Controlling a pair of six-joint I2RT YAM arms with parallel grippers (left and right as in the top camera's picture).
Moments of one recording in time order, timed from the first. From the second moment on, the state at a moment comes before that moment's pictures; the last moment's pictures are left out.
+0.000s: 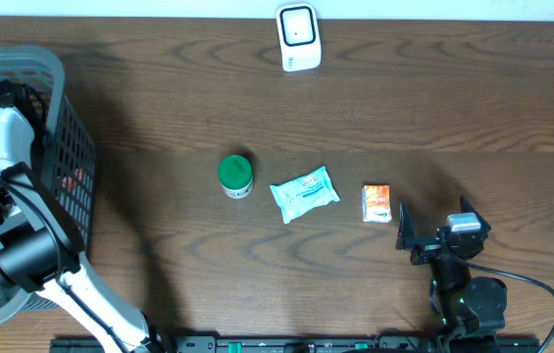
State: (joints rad) left arm 0.51 2.09 1.57 -1.02 -0.11 -0.58; right arm 0.11 0.02 0.01 -0.07 0.00 -0.03
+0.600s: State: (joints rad) left arm 0.72 1.80 1.86 -1.32 -0.03 -0.59; right arm 0.11 0.02 0.01 -0.07 0.00 -0.03
